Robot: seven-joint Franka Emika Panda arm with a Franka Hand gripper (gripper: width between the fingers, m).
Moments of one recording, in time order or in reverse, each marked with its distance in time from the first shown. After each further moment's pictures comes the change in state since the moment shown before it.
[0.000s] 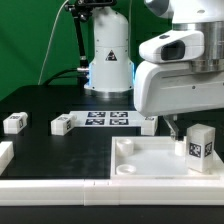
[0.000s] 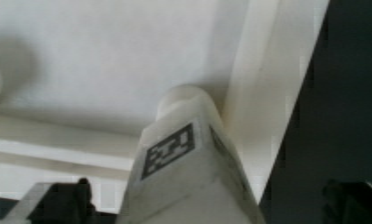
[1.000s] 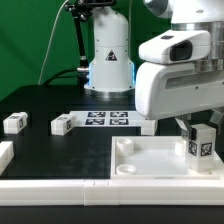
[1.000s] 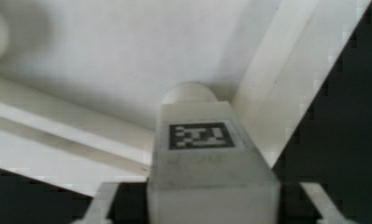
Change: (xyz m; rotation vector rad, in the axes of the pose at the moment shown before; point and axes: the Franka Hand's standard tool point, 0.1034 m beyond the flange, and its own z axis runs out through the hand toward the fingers) arm 0.000 0.002 0.000 -0.001 0.000 -0.176
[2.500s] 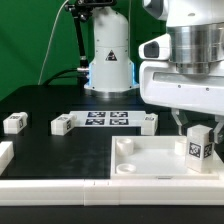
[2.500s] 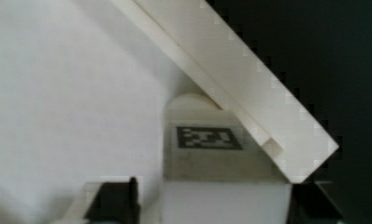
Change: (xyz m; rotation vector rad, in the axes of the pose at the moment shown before) arm -0.001 0.000 0.002 0.035 -0.009 1.167
